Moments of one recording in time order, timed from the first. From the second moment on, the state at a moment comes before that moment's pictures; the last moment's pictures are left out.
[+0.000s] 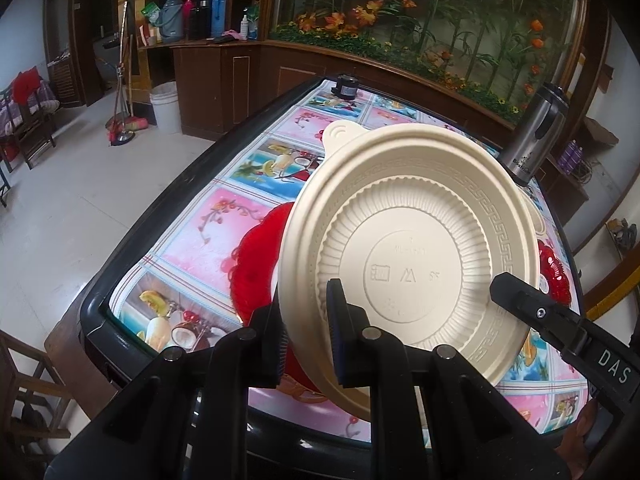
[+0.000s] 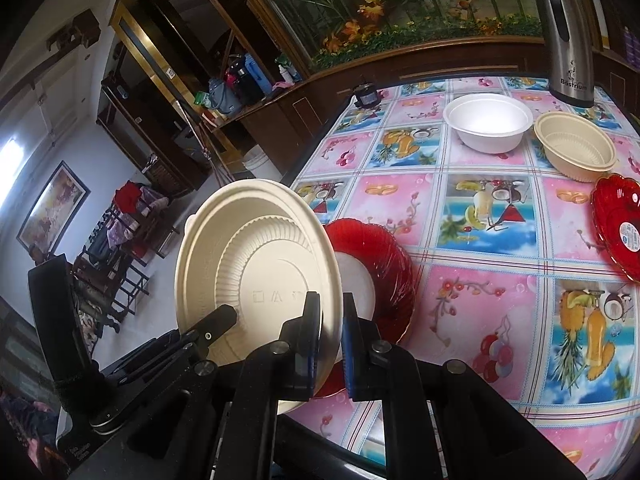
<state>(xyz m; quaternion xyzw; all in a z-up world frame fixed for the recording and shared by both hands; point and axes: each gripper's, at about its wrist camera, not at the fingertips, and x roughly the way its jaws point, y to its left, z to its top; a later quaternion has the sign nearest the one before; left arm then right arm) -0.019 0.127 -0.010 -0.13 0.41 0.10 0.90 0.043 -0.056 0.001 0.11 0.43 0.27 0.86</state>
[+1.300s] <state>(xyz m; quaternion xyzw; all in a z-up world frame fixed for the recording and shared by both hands) 0.005 0.144 -0.036 -0.14 0.45 0.12 0.87 0.076 -0.038 -0.031 0.11 0.47 0.28 0.83</state>
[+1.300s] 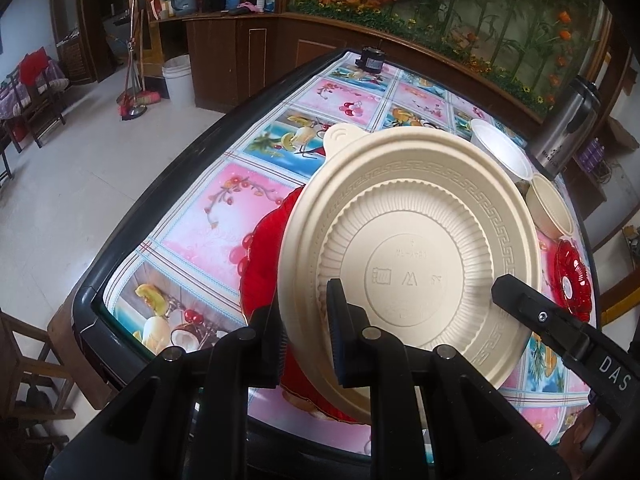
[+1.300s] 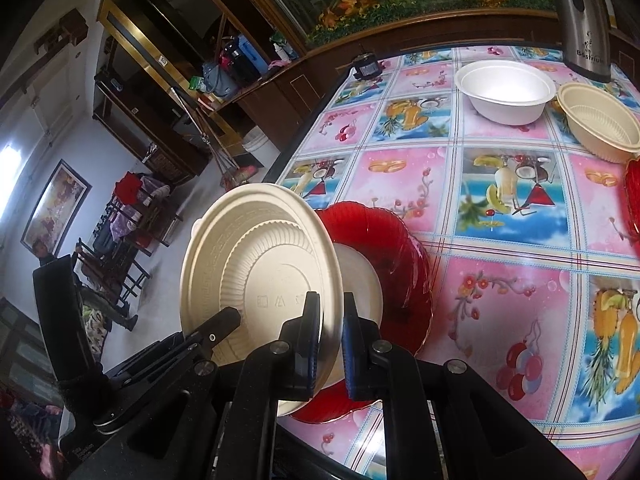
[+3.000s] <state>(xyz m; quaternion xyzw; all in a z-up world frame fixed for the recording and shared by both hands) 0.019 0.142 -0.053 -0.15 0.48 0.11 0.86 0.088 -0.042 -0.056 0.11 0.51 0.27 0.81</state>
